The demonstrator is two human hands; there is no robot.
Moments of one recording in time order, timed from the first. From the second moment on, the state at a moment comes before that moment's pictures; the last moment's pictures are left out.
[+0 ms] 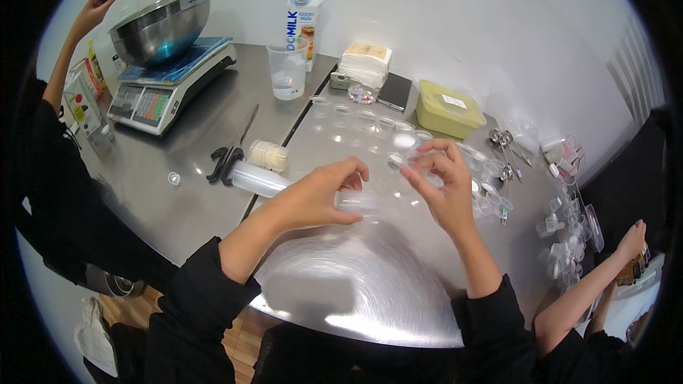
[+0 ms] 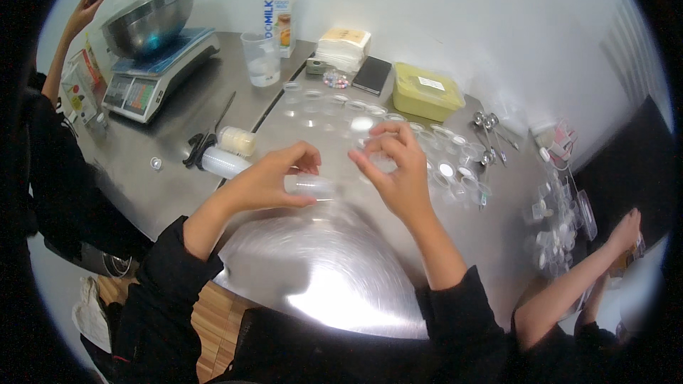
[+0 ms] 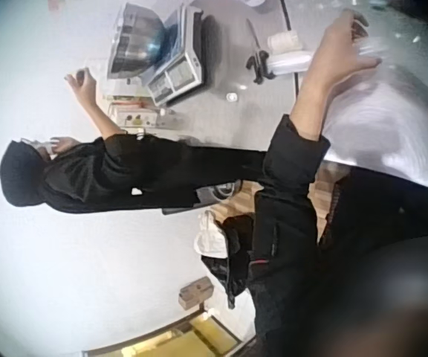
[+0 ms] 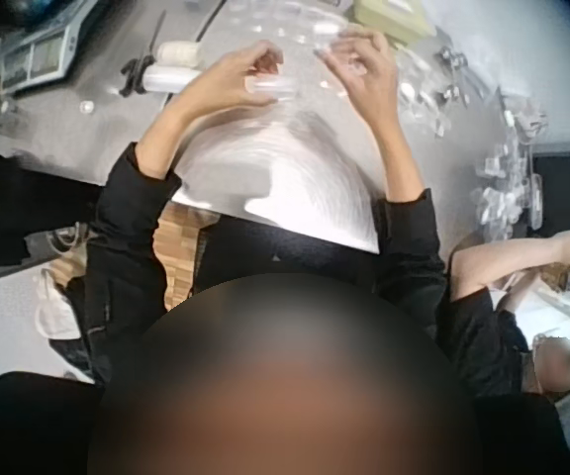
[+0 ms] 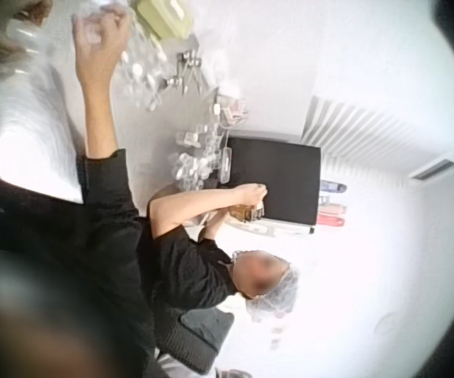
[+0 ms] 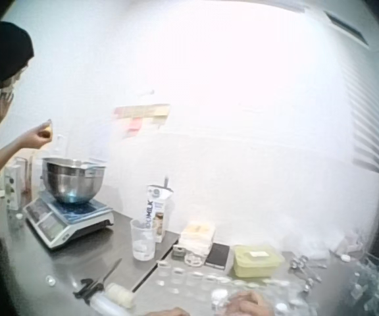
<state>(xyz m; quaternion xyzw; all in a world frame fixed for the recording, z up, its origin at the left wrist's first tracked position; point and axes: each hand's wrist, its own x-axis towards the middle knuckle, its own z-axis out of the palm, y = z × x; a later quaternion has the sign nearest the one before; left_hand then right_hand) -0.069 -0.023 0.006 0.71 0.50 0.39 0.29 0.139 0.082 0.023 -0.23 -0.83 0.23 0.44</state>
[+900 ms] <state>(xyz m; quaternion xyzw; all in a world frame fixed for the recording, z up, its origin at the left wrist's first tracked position) -0.063 -0.033 0.004 0.75 0.53 0.34 0.21 0.095 0.095 -0.012 -0.25 -0.86 0.07 0.43</state>
